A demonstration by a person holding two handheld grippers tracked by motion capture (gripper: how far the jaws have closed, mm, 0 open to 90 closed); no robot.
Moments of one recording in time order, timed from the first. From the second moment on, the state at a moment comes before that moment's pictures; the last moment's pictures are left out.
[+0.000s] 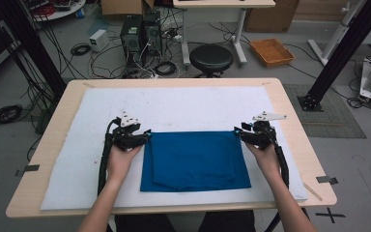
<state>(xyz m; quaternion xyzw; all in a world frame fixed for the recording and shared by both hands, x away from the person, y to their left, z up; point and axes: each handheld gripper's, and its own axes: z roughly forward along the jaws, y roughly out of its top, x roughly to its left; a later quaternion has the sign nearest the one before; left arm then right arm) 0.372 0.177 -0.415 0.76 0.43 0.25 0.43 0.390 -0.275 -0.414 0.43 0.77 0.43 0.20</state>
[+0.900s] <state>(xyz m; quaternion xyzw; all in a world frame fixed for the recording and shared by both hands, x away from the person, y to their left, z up) 0.332 0.201 -0.397 0.74 0.39 0.27 0.47 0.359 -0.310 -0.402 0.44 0.74 0.47 0.19</state>
